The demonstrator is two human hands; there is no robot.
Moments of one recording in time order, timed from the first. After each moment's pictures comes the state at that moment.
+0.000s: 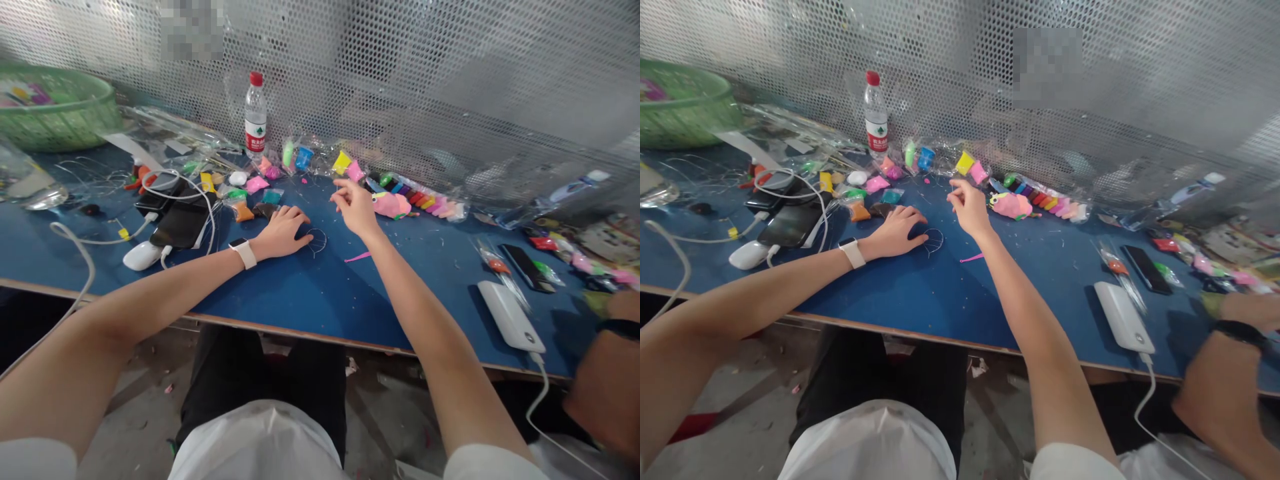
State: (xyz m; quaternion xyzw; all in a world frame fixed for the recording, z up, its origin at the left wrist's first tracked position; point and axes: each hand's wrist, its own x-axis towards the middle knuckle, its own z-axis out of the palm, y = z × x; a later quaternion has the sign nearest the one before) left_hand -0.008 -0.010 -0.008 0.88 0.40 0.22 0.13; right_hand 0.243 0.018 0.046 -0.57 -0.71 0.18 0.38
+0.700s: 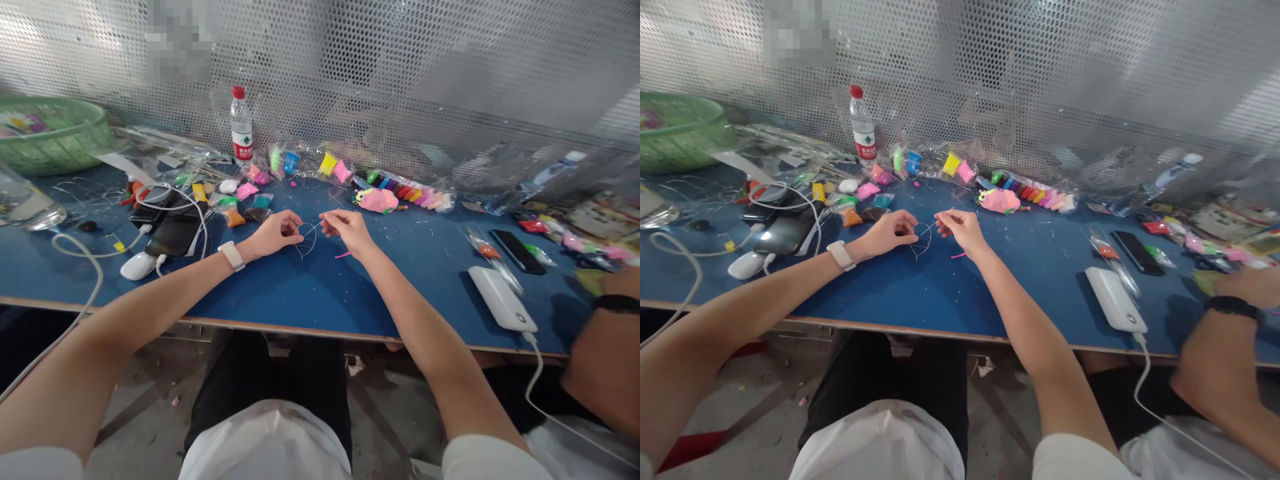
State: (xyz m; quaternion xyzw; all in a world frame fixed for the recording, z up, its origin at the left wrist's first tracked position) left_hand -0.012 -0.008 -0.010 0.74 0.30 0.36 0.48; right_hand 0.255 -0.035 0.011 -0.45 -0.57 0.45 0.51
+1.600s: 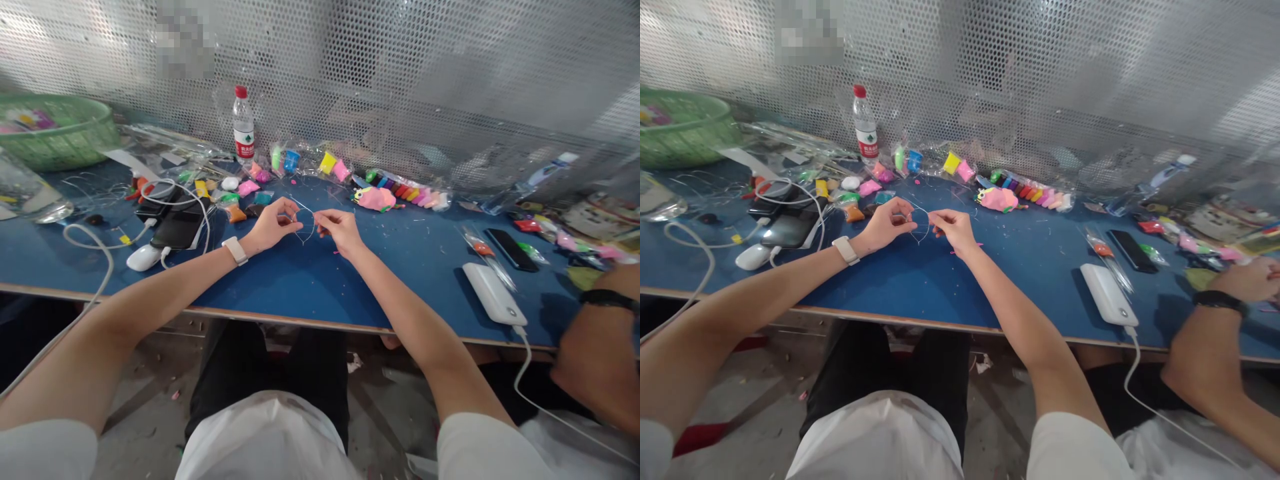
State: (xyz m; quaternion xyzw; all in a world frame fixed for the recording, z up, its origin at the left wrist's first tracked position) left_hand -0.008 -0.007 -0.009 0.72 0.29 0.48 0.41; right_hand 0.232 -0.042 0.004 -0.45 -0.55 0.44 0.55
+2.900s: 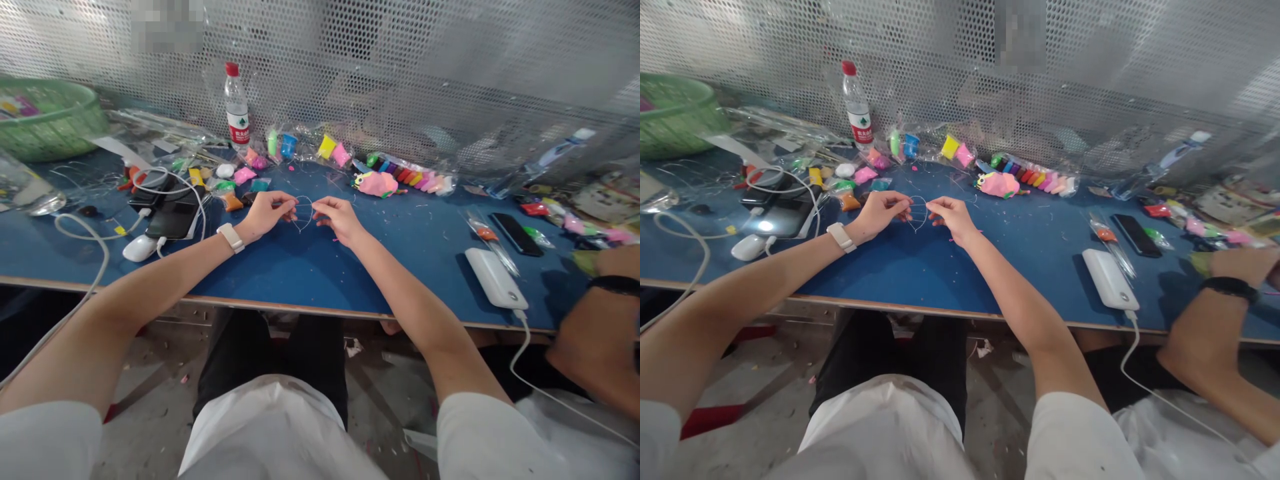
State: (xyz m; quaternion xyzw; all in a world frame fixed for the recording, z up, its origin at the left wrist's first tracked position) left_hand -0.008 -0.010 -0.005 0.67 0.34 0.46 0.48; right_hand 0.229 -0.042 0.011 -0.48 -0.50 0.52 0.51
